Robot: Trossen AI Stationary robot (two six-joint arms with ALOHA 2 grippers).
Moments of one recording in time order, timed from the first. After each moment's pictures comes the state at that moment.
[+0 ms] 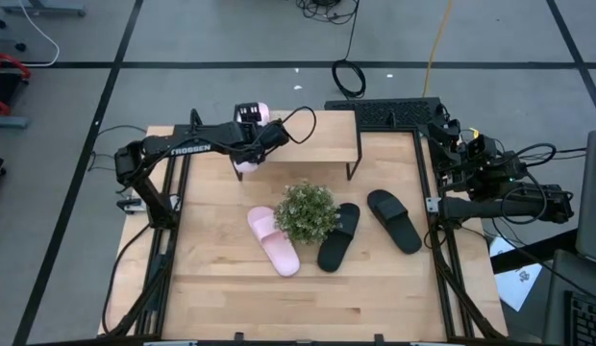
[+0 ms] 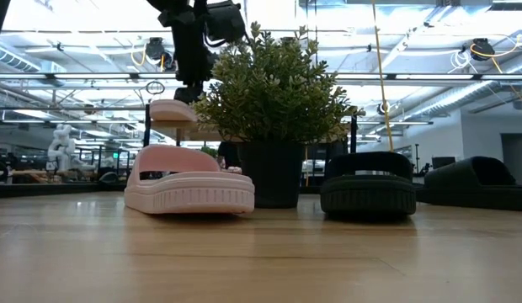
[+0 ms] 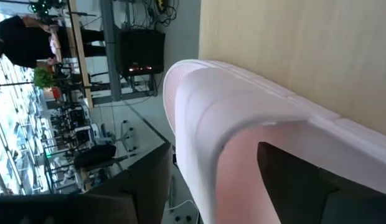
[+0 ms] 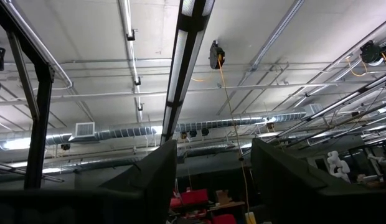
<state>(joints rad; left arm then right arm) 0.36 1.68 1.42 -0.87 -0.87 0.47 -0.10 0.46 0.52 0.68 0.18 0.07</state>
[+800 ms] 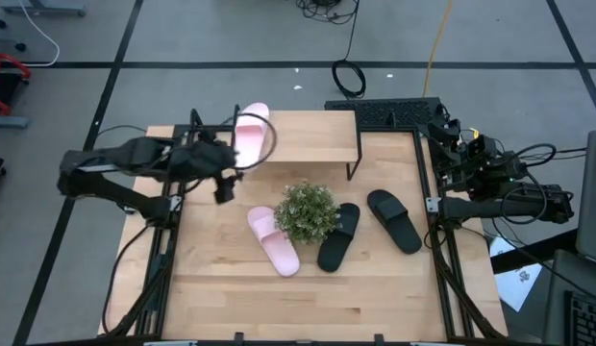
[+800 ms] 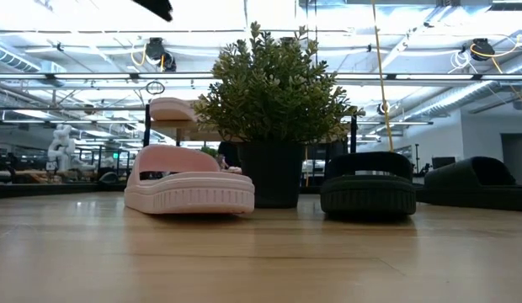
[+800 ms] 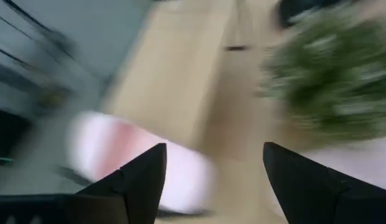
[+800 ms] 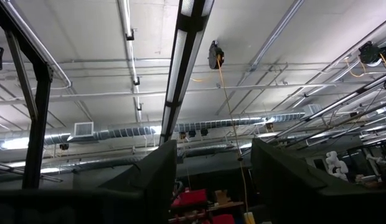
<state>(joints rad) -0.02 1.16 1.42 -1.09 -0.40 -0.10 -0.10 0.46 0.52 0.68 0.19 0.06</state>
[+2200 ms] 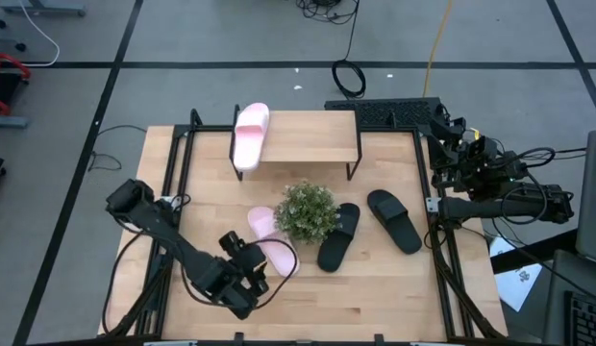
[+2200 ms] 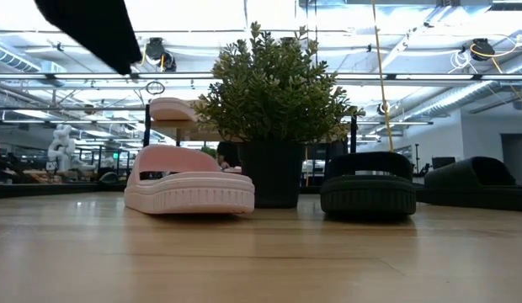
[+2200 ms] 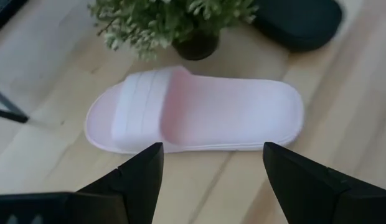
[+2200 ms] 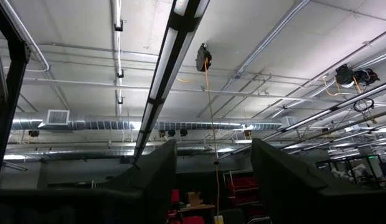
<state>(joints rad) -0.68 1.80 1.42 -1.10 -0.66 -1.21 -0.10 0.46 0.52 0.69 0.24 -0.07</state>
